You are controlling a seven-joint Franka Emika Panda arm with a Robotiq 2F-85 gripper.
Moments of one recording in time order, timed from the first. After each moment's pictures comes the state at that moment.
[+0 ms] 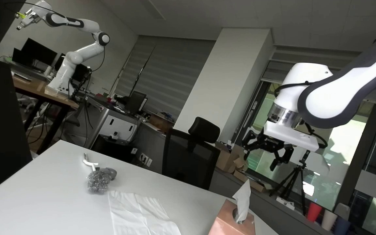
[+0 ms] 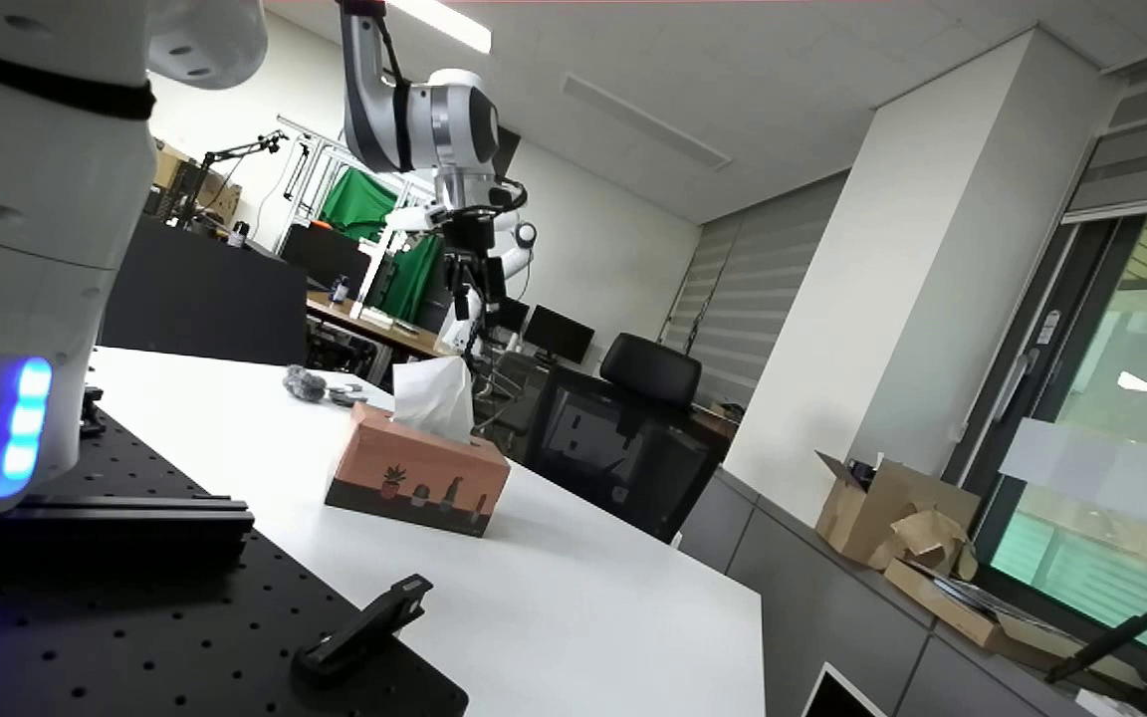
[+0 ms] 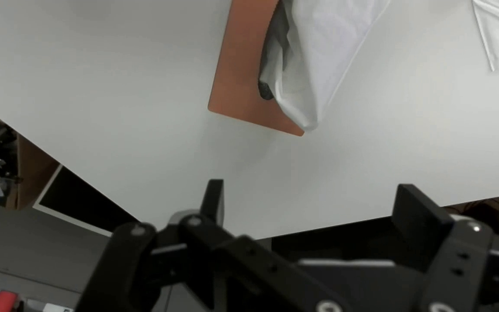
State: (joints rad) arm -0.96 -0.19 1.03 -2.56 -0.46 2.81 0.96
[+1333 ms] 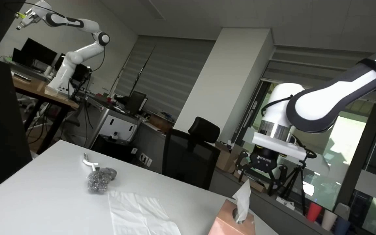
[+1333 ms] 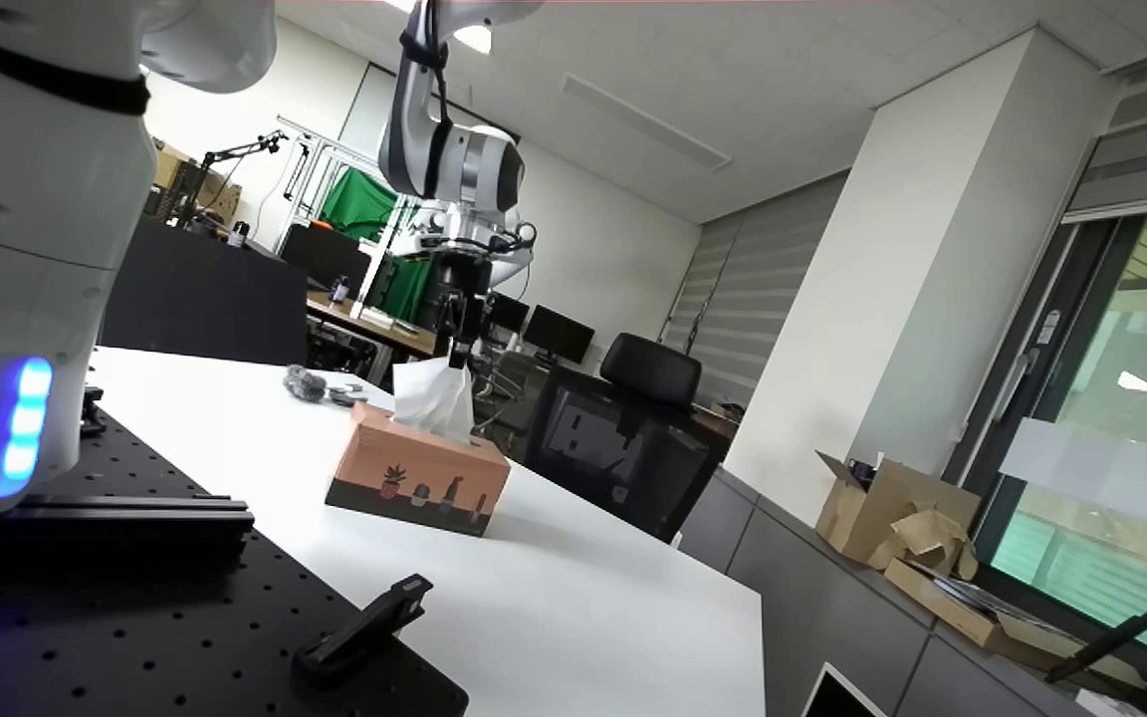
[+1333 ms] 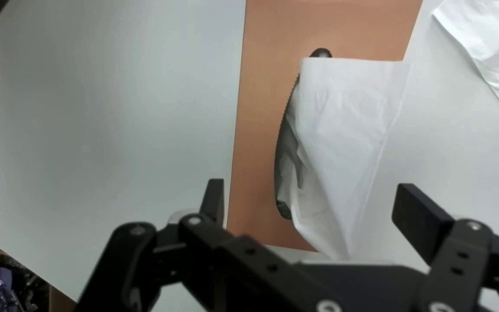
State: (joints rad) arm -1.03 0.20 1.08 -2.41 -0.60 2.50 1.16
